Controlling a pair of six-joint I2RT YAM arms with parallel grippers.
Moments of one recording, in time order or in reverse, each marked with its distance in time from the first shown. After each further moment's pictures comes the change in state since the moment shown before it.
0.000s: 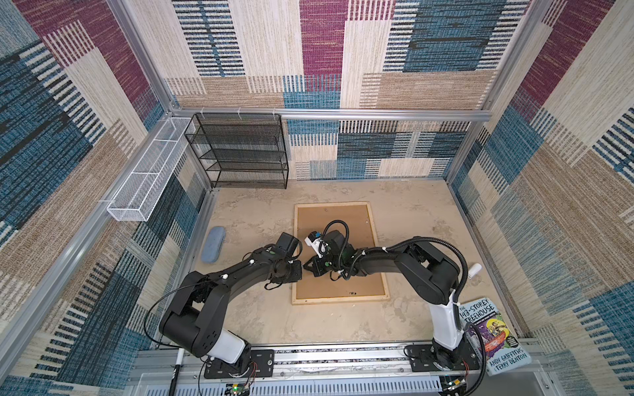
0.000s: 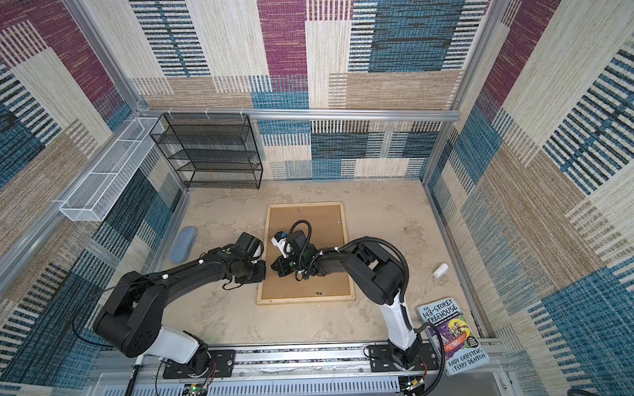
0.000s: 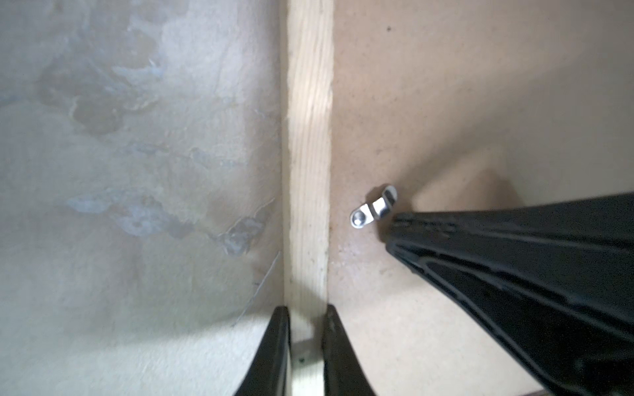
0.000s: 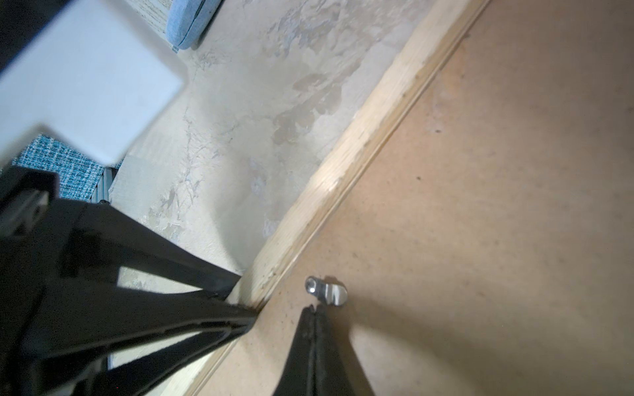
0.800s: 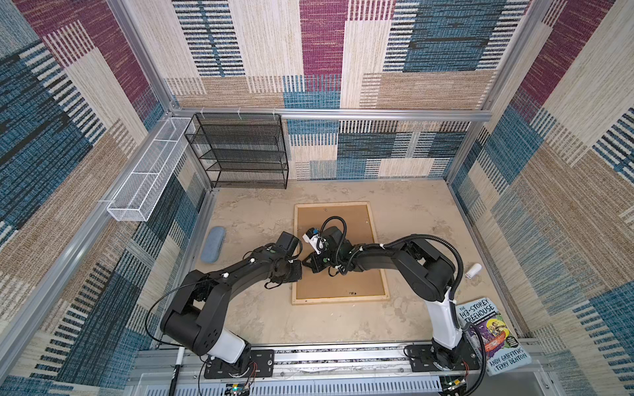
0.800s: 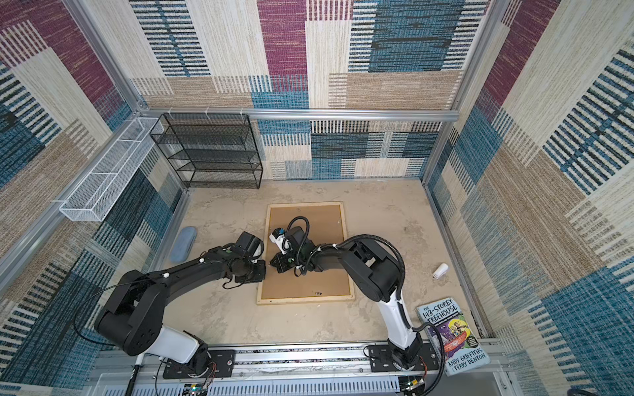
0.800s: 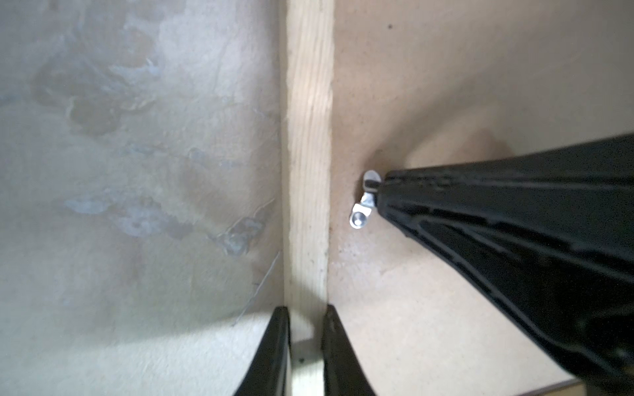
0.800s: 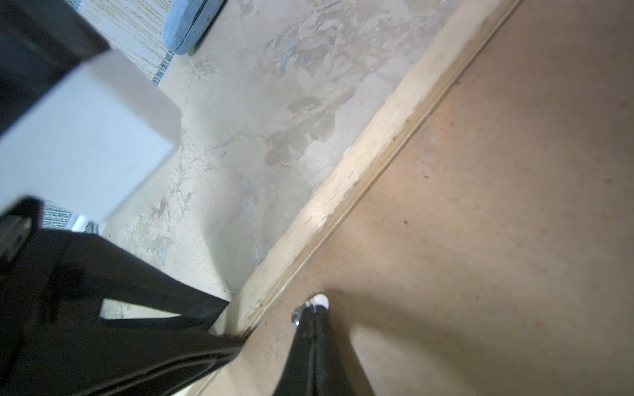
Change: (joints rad) left arm 0.003 0.014 0.019 -0.022 0.011 0.004; right arm -0.008 0.046 0.072 -0.023 -0.016 -0.052
